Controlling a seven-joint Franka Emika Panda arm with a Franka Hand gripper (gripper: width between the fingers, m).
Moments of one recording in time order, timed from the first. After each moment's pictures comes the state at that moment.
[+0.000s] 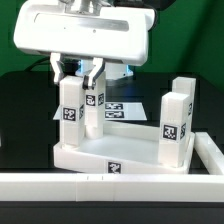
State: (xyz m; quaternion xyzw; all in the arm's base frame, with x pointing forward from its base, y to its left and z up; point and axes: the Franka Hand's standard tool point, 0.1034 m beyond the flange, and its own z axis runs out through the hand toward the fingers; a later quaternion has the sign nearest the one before) arm 0.566 -0.075 0.127 0.96 -0.13 0.23 0.06
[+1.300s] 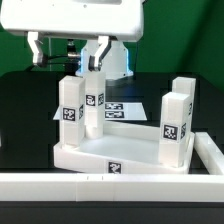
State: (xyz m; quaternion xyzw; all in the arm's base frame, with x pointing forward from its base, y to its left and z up) arm 0.579 -0.083 0.155 0.97 -0.13 0.20 0.03
